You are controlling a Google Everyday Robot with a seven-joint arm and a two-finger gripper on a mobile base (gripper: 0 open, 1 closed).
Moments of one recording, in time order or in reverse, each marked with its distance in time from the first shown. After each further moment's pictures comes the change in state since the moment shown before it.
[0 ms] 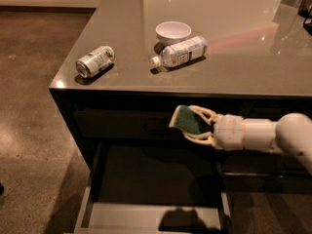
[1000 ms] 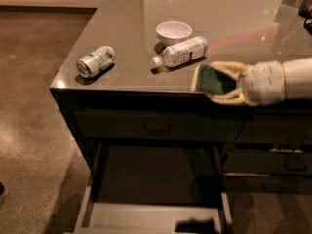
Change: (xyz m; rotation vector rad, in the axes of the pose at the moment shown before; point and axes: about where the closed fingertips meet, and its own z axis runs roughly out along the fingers) arm -0.086 -0.081 -0.083 -0.109 0.087 -0.161
